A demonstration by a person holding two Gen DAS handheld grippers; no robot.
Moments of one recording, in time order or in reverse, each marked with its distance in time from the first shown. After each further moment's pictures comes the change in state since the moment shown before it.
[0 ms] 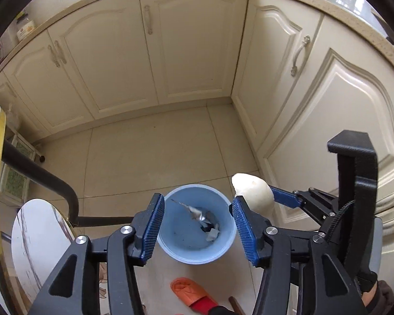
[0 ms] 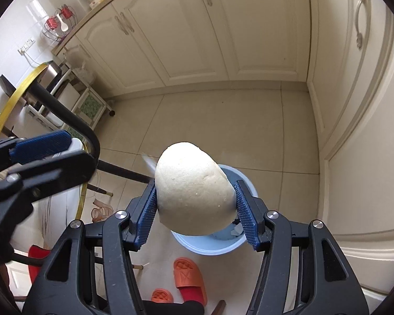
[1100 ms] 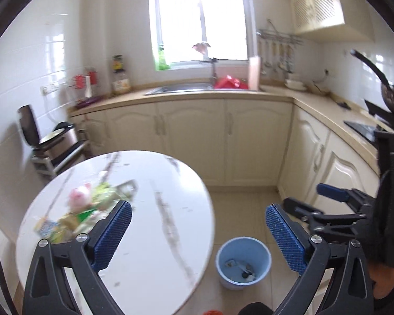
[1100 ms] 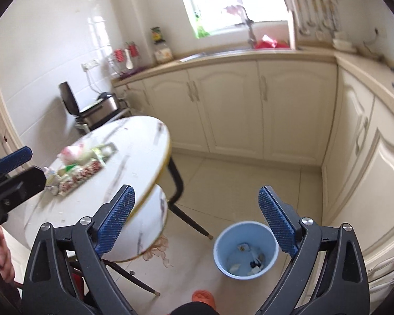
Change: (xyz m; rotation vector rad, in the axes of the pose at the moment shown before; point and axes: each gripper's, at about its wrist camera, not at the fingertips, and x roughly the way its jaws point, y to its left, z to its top) left arm -0.298 0.028 -0.188 -0.194 -0.536 0.273; right arm -0.216 0.204 -0.029 -0.273 -0.390 0.079
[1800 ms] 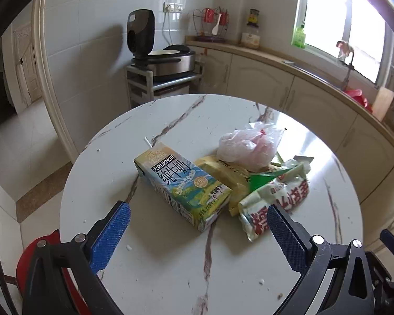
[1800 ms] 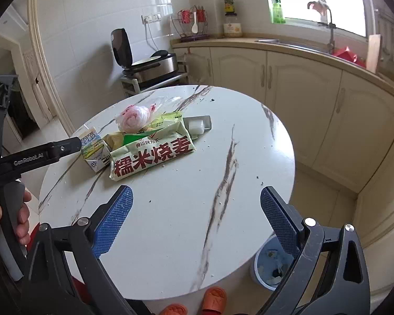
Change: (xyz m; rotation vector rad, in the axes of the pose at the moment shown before) left arm 0.032 0.150 -0.059 -0.473 0.233 0.397; right arm 0.106 0.158 -0.004 -0.236 0.177 0.166
